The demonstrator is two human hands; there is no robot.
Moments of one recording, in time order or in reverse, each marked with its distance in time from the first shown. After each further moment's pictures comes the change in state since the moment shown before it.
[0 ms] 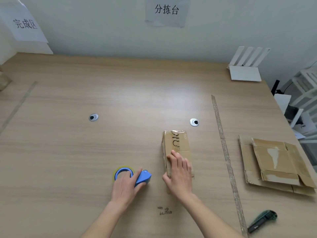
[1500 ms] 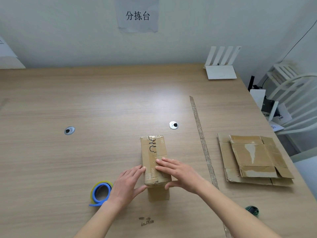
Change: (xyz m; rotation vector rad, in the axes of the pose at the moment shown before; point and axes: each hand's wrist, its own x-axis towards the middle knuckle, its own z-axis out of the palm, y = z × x) left_hand 0.048 0.074 -0.010 -0.215 0.110 0.353; right_hand 0.036 0.136 -0.050 0.069 -0.355 -0.596
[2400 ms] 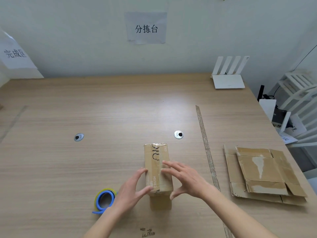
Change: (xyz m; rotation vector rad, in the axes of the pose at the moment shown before) left_hand 0.022 0.030 -0.034 -0.401 -0.156 -0.386; right_hand 0.010 0.007 -0.035 -0.005 0.035 0.020
